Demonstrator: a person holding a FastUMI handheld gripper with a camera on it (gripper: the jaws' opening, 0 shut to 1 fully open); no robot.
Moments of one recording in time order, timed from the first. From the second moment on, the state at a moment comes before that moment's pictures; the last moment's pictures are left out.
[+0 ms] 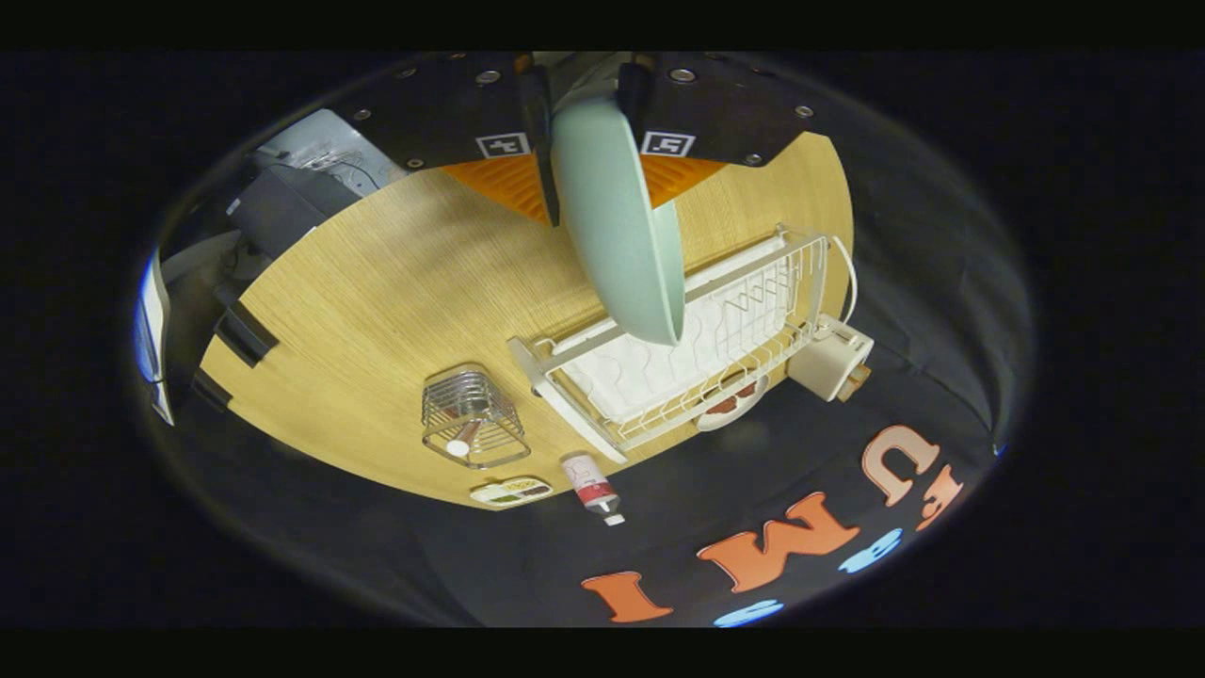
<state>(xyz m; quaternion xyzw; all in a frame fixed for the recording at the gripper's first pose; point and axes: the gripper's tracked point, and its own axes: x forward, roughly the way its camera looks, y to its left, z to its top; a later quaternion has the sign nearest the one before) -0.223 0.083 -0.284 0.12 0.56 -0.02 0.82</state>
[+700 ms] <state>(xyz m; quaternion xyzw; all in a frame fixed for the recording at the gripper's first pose) -0.231 0.094 -0.327 0.16 0.58 -0.04 0.80</state>
